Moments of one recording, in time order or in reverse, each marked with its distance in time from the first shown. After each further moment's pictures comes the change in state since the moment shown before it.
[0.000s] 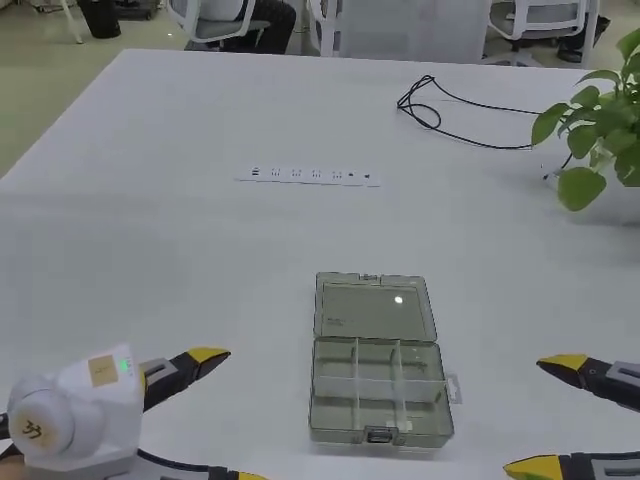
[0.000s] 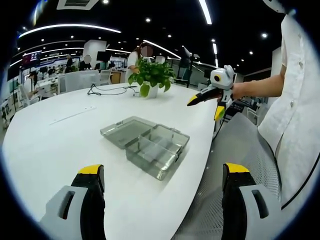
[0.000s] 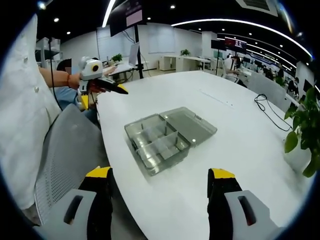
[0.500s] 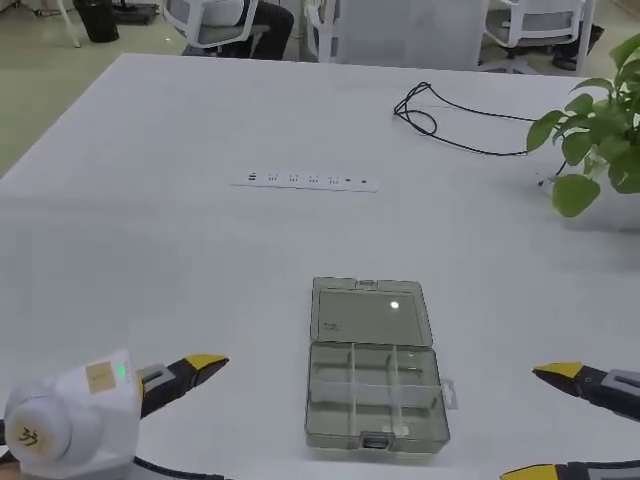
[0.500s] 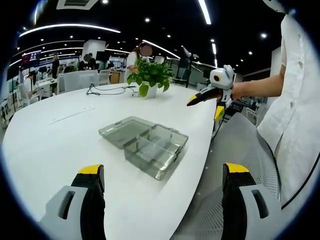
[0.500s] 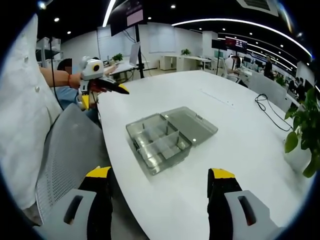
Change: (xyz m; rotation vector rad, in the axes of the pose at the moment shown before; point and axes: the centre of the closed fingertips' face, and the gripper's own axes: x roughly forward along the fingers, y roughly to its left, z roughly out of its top) left arm 0.001 -0.004 -0.001 -0.002 0.001 -0.008; right arm -0.002 0.006 0.002 -0.004 0.004 0.005
